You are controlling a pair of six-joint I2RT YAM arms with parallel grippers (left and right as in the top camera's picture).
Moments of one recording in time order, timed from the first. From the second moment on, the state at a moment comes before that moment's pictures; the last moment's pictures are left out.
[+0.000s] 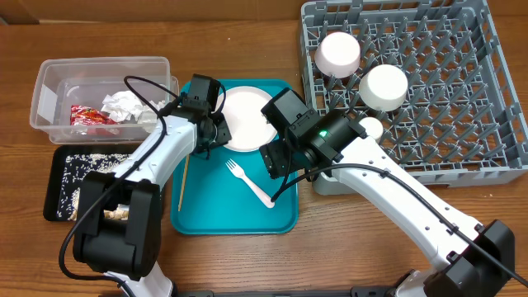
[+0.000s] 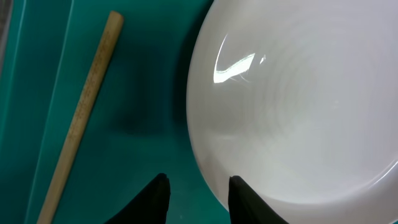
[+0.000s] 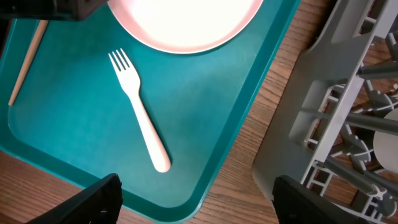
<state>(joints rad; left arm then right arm) -0.25 1.84 1.20 -0.62 -0.01 -0.59 0.71 1.66 1.49 -1.08 0.04 0.30</state>
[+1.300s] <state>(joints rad) -0.25 1.93 1.20 -0.50 0.02 -0.62 0.71 1.66 1.49 -1.09 0.04 0.30</state>
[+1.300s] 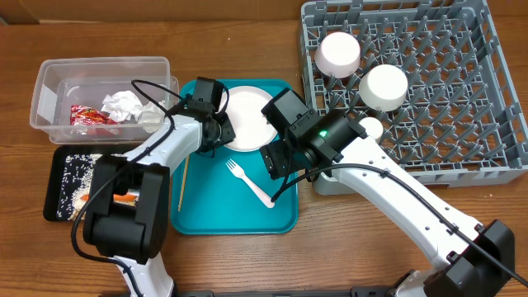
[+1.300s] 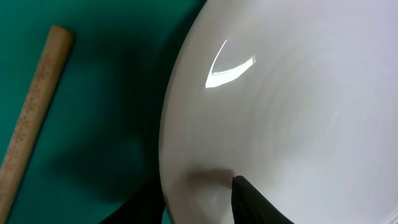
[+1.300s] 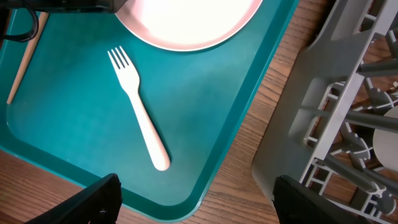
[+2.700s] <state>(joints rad) -0.25 1.93 1.21 -0.51 0.07 -0.63 0.71 1.66 1.49 -1.10 0.04 0.30</state>
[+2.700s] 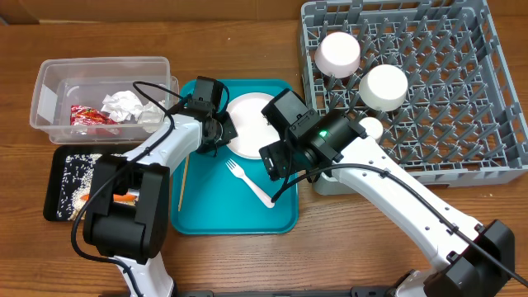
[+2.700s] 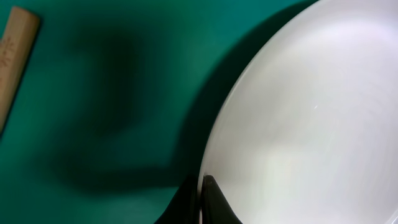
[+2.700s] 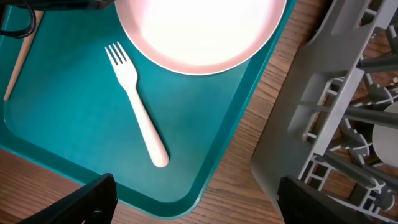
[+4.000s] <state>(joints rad) -0.25 1.54 1.35 -0.98 0.04 -0.44 0.47 1.66 1.60 -1.07 -0.14 0.40</state>
